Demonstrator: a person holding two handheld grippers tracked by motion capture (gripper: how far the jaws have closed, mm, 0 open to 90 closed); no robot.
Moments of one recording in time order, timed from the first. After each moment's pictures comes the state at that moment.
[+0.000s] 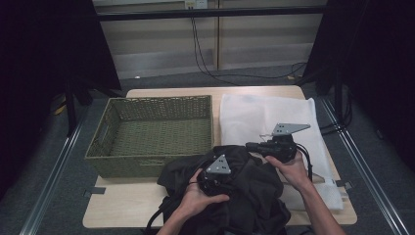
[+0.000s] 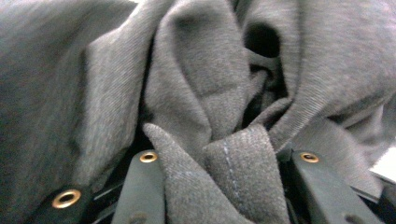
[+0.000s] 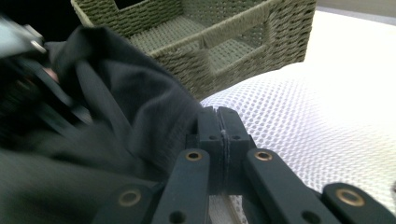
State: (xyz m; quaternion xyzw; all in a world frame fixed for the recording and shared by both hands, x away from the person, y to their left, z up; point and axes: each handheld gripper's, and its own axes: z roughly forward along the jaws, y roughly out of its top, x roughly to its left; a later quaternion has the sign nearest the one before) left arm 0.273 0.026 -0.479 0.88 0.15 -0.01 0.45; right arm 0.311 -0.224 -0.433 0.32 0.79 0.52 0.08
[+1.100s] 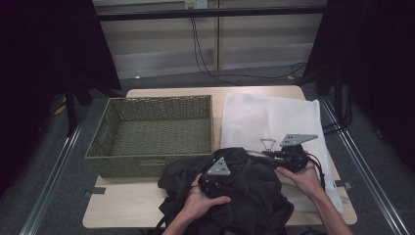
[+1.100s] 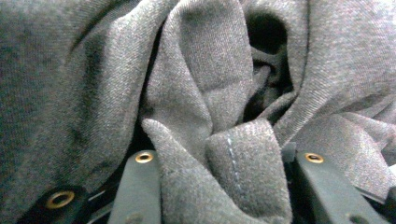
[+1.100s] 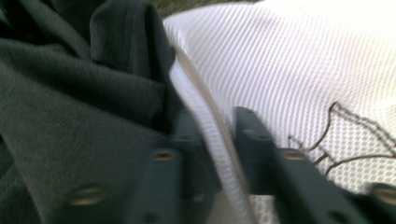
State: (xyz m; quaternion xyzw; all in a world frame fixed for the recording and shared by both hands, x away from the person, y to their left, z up) left arm 0.274 0.026 -0.485 0.87 0.17 -0.02 0.46; right arm 0.294 -0.256 -0.459 0.37 0.81 0.45 0.11
